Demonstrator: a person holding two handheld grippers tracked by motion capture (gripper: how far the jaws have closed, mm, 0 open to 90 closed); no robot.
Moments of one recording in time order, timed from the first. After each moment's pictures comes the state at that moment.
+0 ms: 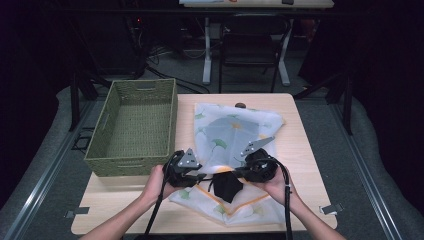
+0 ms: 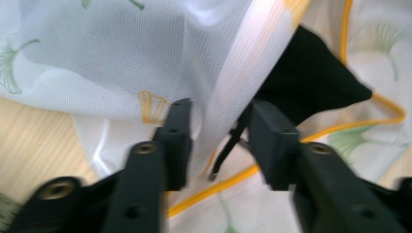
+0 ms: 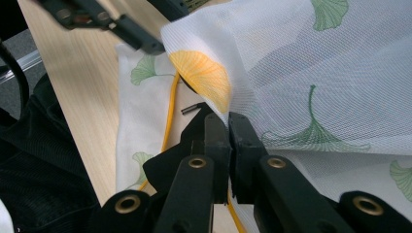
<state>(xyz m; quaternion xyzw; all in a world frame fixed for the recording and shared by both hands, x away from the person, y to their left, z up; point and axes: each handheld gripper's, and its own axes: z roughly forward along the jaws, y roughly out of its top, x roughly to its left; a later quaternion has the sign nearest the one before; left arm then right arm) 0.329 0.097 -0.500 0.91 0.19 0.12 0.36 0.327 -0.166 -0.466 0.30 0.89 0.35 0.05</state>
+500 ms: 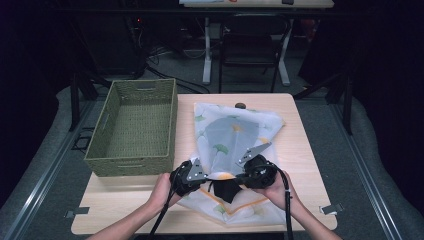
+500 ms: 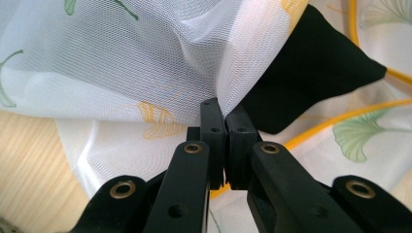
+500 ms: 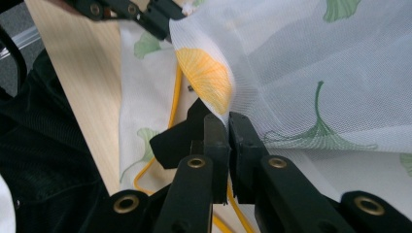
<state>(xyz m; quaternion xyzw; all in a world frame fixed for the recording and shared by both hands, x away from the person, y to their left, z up) 0.318 0.081 -0.520 0.92 0.15 0.15 0.33 0.316 -0.164 -0.475 0.29 0.90 0.32 0.04</state>
